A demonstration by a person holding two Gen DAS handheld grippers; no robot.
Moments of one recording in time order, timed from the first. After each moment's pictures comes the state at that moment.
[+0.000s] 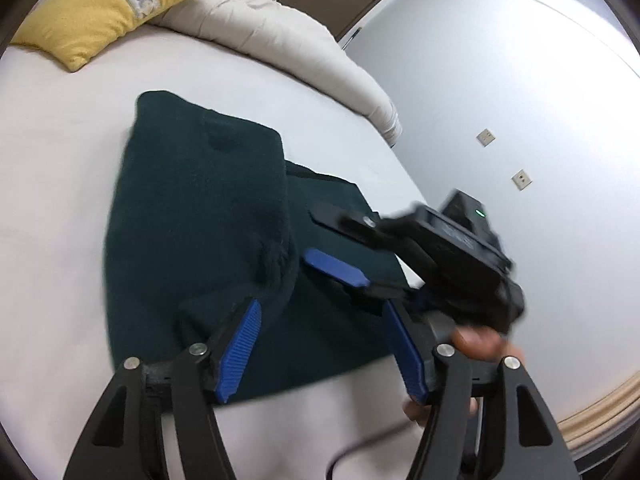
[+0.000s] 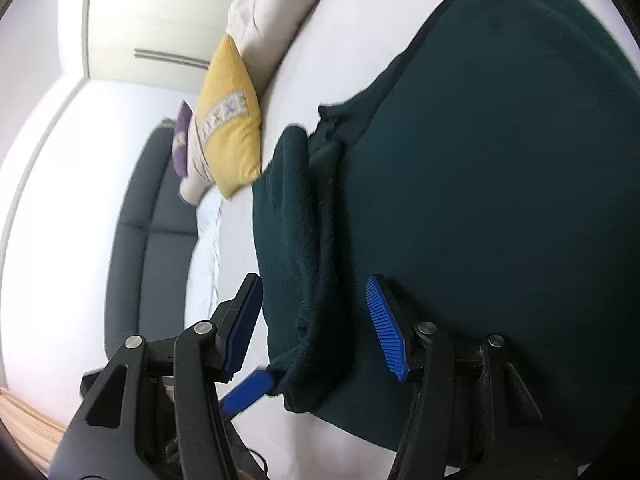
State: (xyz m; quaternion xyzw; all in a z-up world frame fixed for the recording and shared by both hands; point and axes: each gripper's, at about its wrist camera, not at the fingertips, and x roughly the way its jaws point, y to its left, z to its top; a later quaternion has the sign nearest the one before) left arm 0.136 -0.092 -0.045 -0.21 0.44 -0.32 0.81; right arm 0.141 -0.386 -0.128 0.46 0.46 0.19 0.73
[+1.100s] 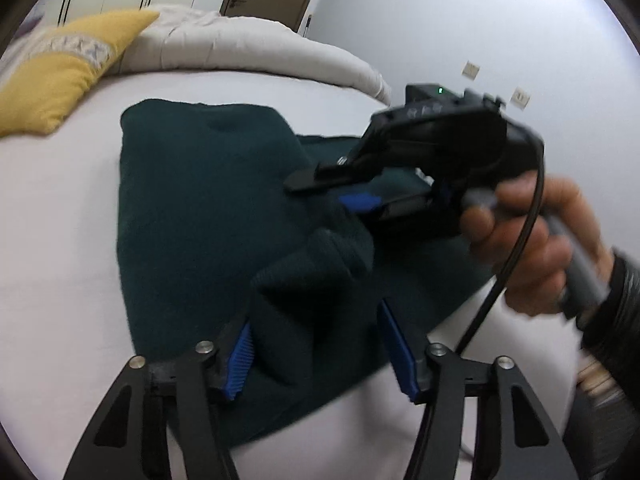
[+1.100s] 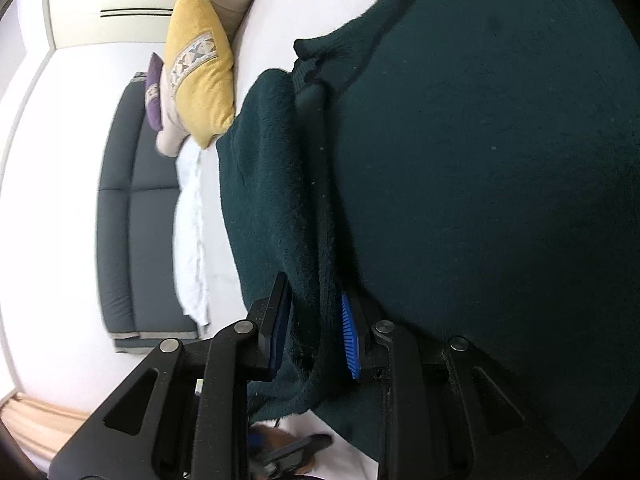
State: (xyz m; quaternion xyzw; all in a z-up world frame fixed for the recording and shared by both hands) left arm 0.130 -0.110 -0.094 -0.03 0.40 -0.33 0.85; right arm 0.194 -0.362 -0.161 0.45 0.56 0.23 0.66
